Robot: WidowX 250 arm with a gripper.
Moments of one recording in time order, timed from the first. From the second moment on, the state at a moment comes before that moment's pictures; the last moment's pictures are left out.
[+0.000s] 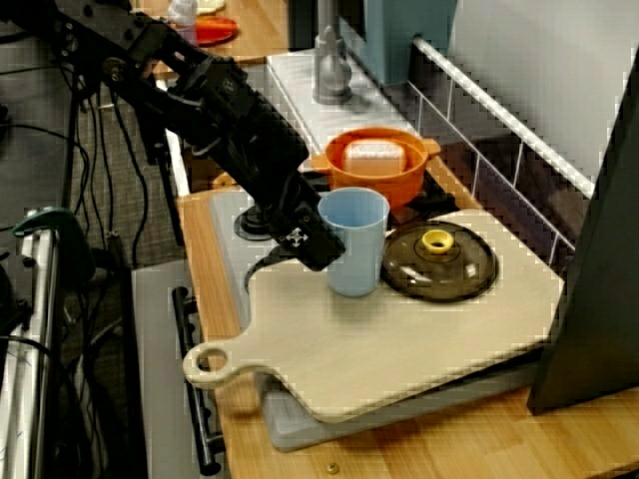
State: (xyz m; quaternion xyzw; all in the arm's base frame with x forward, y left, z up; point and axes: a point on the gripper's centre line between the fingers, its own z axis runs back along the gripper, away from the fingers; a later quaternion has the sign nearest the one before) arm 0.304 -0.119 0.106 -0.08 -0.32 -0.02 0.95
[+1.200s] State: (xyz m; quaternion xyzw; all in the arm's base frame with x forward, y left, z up) arm 0.314 -0.111 0.111 -0.08 -0.32 -0.01 0.94
